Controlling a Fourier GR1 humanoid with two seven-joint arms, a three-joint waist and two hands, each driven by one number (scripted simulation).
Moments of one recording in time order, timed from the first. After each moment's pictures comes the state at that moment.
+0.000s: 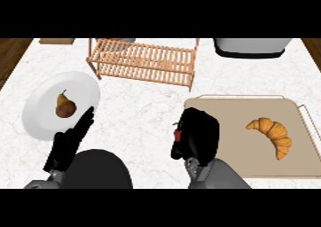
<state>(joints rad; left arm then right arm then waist) -0.02 0.23 -0.11 -1.36 -0.02 -0.04 0.04 -0.40 -0.02 0.63 -1.54 1.07 0.04 1.21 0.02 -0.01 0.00</state>
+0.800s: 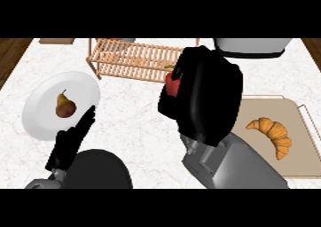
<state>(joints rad) -0.03 0.22 -0.11 -1.36 -0.03 -0.04 0.06 -0.81 -0.02 0.48 -1.71 1.24 0.11 1.25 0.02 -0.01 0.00</state>
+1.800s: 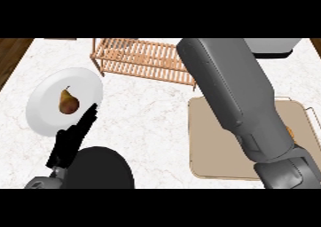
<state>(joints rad) -0.04 0.21 -0.10 -1.36 -0.04 -0.06 0.04 -1.32 -0.01 0.00 -0.86 1.24 -0.03 1.02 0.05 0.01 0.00</state>
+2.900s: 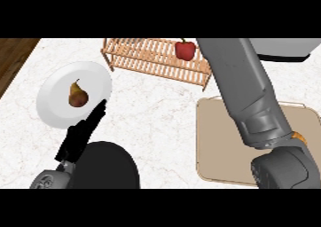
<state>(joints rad) -0.09 0.19 -0.13 -1.35 -0.06 -0.08 0.04 -1.38 0.00 -0.44 -0.57 0.72 -0.64 0.60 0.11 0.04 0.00</state>
